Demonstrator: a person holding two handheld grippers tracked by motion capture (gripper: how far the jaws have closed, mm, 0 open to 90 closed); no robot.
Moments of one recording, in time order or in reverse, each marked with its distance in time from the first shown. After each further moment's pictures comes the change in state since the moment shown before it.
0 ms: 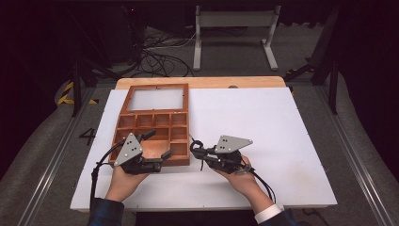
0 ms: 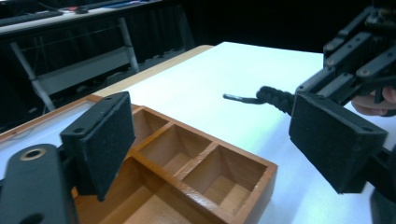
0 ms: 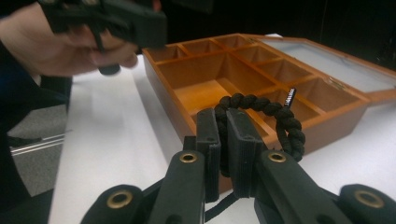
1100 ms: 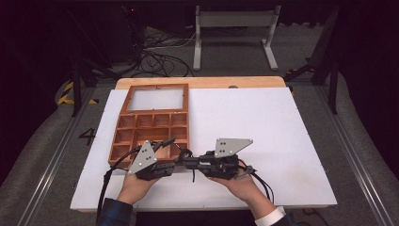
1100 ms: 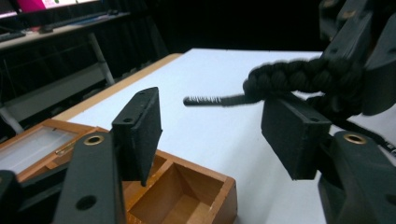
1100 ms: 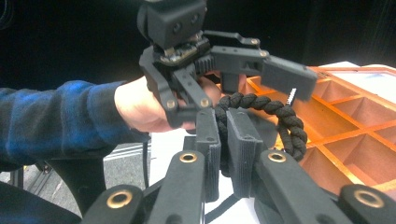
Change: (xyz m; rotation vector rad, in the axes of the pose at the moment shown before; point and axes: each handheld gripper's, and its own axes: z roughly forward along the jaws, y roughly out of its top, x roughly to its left) left arm -0.022 -0.003 0.014 -0.059 -0.092 0.081; right arm 0.023 0.024 -0.006 -0.080 0.234 0.031
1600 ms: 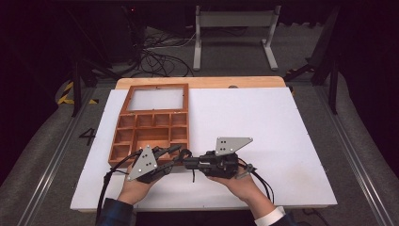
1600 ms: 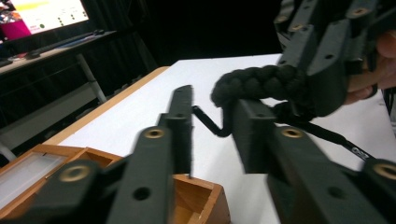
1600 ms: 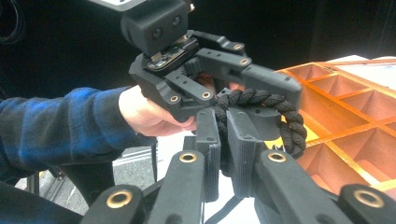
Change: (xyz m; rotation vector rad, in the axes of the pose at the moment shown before) left arm -0.009 0.001 0.000 -0.017 -0.059 0.109; right arm -0.004 -0.003 0.000 -0.012 0.025 0.052
